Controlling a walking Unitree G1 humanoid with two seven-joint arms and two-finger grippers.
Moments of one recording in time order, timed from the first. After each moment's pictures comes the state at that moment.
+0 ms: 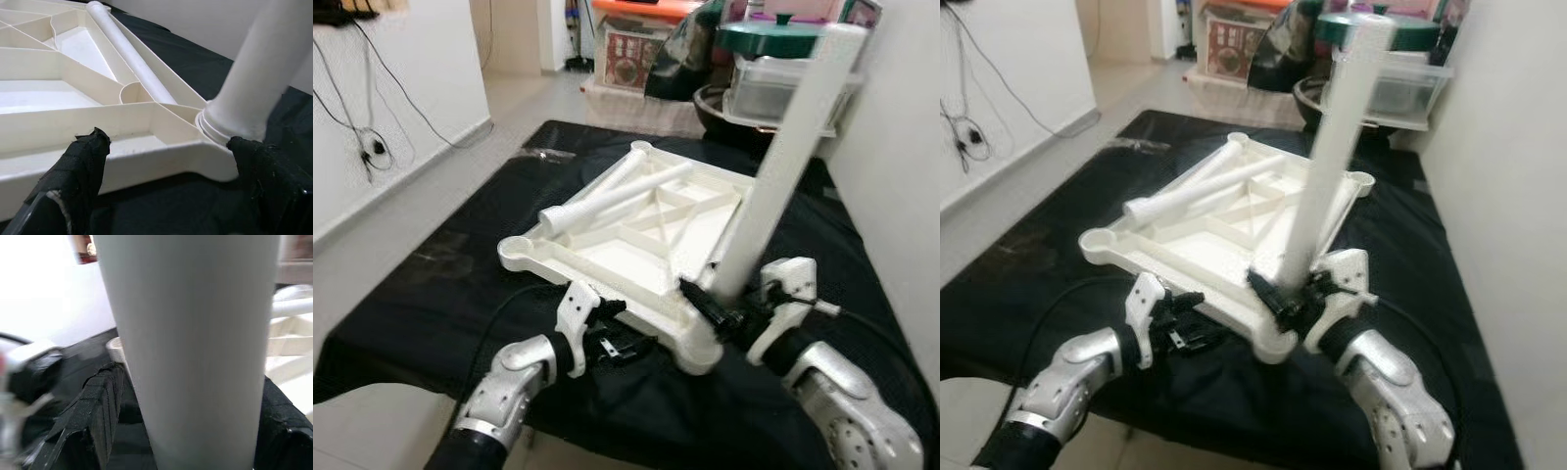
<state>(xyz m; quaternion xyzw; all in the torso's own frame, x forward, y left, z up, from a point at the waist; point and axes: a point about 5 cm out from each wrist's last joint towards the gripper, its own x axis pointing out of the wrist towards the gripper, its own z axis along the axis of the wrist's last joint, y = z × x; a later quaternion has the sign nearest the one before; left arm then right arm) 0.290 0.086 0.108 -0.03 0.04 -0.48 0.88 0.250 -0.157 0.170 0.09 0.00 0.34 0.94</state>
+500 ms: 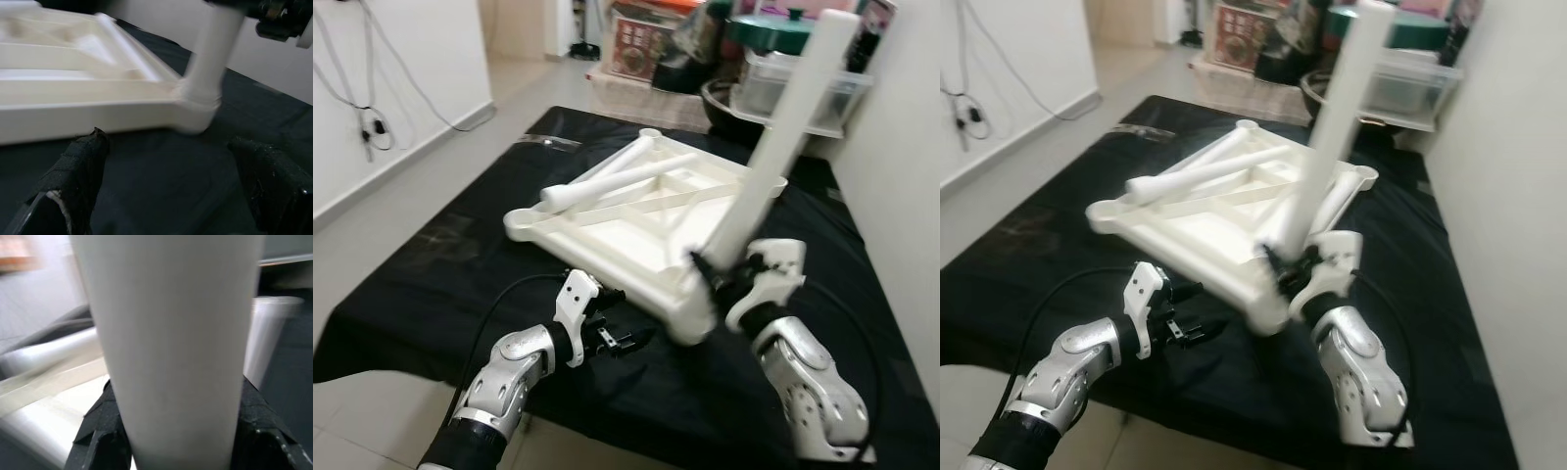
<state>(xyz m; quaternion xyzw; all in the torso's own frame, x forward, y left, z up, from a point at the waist) 0.289 0.086 0.107 -0.03 0.04 -0.47 0.88 0.282 -0.212 0.143 0.11 0.02 -0.12 0.99</state>
